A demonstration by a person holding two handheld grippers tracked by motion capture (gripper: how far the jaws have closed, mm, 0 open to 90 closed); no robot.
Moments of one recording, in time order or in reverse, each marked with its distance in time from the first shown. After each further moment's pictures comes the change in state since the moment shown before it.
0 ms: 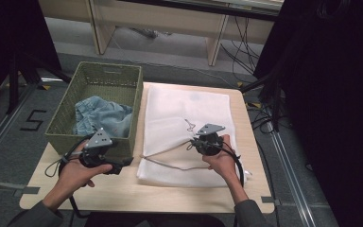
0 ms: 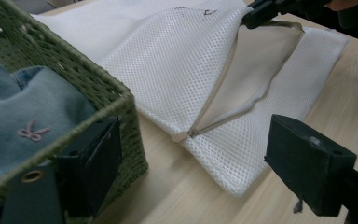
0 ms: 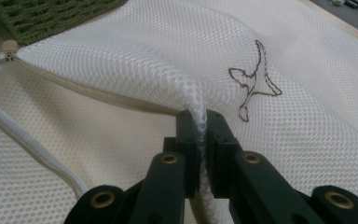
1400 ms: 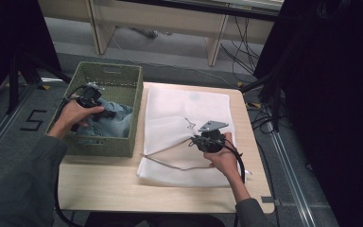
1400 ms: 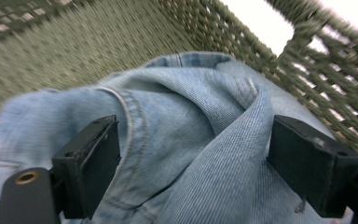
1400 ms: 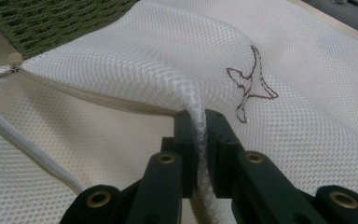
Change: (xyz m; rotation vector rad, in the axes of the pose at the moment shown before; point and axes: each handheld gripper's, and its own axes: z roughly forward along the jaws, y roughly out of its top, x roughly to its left) left arm 0.186 0.042 0.072 0.306 0.132 -0.102; right arm -0.007 0.005 -0.005 -0.008 0.023 0.036
